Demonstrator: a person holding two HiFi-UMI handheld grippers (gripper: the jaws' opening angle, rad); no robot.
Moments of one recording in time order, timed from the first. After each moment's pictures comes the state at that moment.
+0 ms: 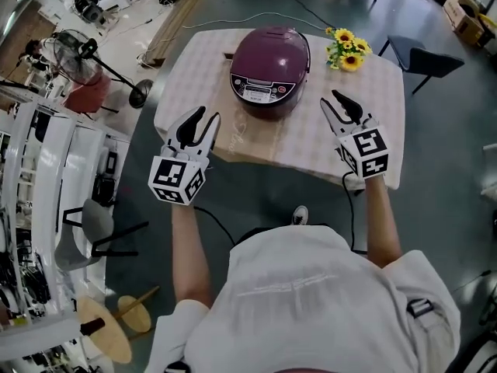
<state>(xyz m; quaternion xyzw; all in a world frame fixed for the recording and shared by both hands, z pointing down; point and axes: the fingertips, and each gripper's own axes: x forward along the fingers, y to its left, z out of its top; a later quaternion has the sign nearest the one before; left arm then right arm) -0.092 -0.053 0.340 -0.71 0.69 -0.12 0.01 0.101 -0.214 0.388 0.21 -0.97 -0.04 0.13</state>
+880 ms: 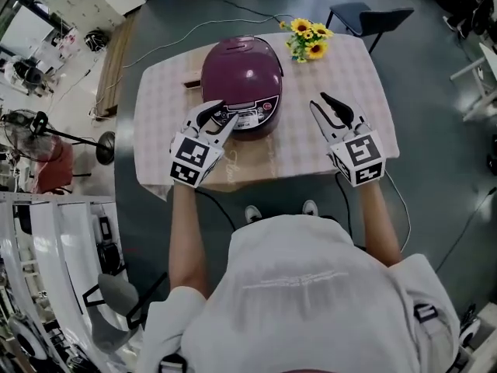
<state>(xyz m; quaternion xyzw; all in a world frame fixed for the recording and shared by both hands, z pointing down) -0.096 -0.193 0.415 -0.85 0.45 -0.27 0.03 0.084 -0.225 0.394 0.36 -0.92 -0.03 0.14</state>
